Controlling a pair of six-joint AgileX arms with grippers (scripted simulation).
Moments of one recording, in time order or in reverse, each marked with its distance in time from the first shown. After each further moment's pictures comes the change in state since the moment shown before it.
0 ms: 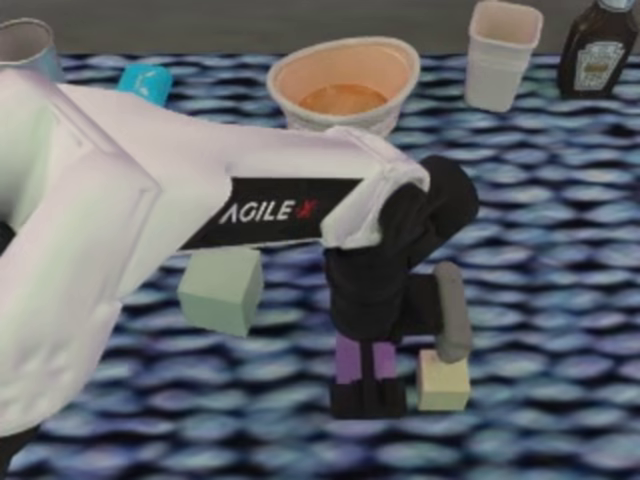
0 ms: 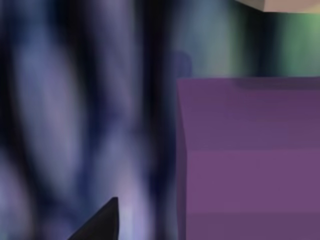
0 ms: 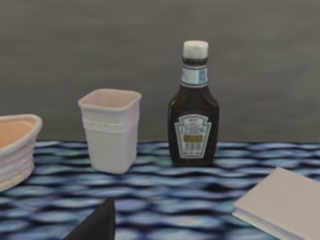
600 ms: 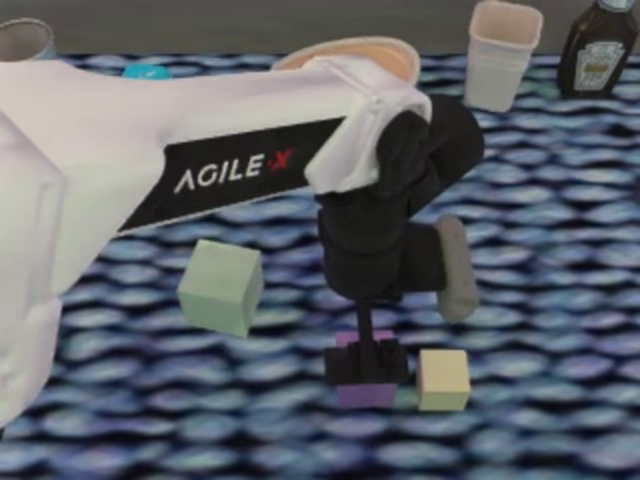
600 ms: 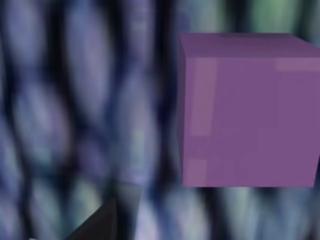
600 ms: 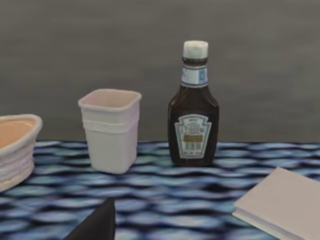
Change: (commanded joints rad) left arm 0.013 -0.073 0.115 -0.195 0.000 -0.004; right arm 0.000 0.000 0.000 0.000 0.000 0.000
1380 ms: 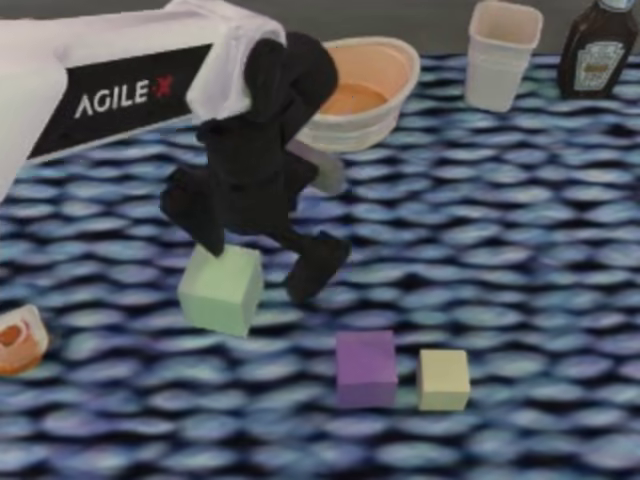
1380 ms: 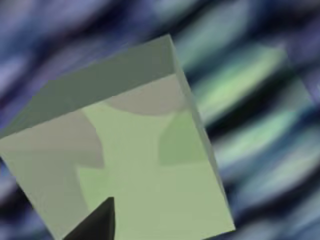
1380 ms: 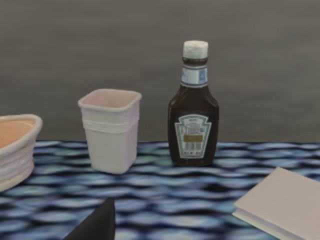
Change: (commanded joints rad) left arm 0.275 -0.004 -0.031 0.004 0.000 -0.655; right arm 0.000 0.000 0.000 0.000 0.000 0.000
